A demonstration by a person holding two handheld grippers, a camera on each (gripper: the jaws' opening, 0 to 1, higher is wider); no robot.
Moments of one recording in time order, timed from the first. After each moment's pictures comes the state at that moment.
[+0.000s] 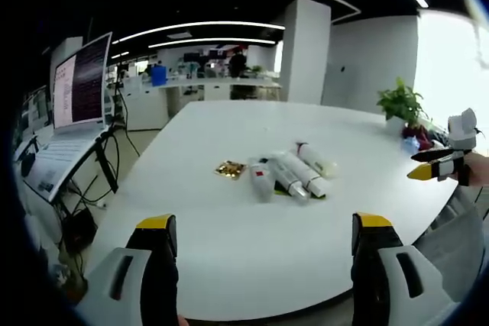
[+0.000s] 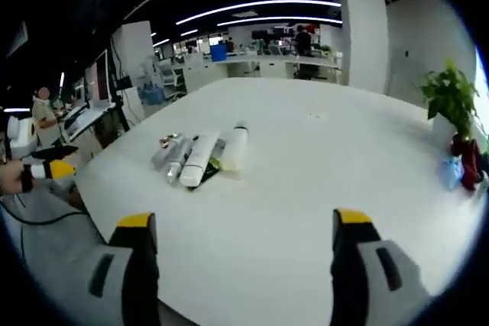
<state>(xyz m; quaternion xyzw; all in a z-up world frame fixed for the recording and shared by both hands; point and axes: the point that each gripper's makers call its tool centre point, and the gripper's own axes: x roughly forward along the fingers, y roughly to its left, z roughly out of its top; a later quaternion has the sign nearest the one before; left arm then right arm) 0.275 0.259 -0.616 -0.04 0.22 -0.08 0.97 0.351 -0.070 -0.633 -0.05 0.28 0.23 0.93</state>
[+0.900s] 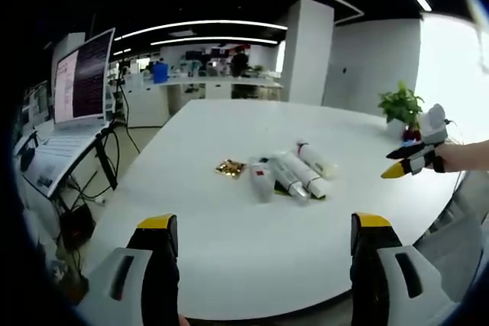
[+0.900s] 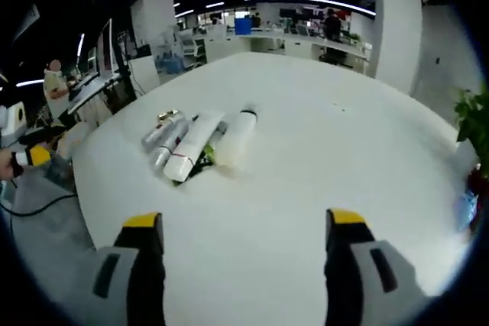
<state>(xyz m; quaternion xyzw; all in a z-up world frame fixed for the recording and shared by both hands) 0.276 0.259 -0.618 -0.05 0.22 -0.08 0.97 0.408 -0.060 -0.666 -0.10 0.34 0.29 0.89</state>
